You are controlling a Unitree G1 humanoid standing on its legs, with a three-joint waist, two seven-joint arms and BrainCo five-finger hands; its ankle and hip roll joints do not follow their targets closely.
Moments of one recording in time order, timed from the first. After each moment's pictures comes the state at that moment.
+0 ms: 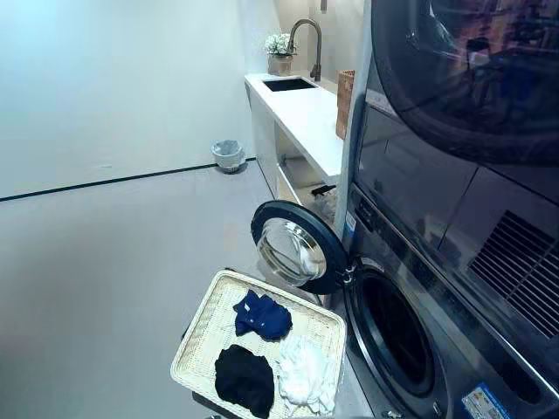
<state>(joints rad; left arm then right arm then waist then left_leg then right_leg) 0.02 0.23 -0.28 1.21 -0.14 -0.05 -0.15 -0.02 -0.24 0.29 1.24 0.12 -0.04 0.13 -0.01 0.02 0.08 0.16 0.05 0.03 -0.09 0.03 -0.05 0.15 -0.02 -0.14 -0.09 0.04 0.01</state>
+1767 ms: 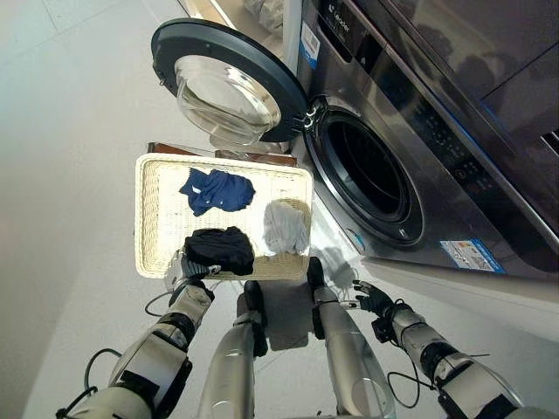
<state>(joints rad) -0.66 0.34 -0.37 1.29 0.00 0.05 0.59 -0.45 -0.29 0.44 1.13 0.32 -0.11 0.11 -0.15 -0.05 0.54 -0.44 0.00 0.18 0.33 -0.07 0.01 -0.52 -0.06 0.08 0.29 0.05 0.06</state>
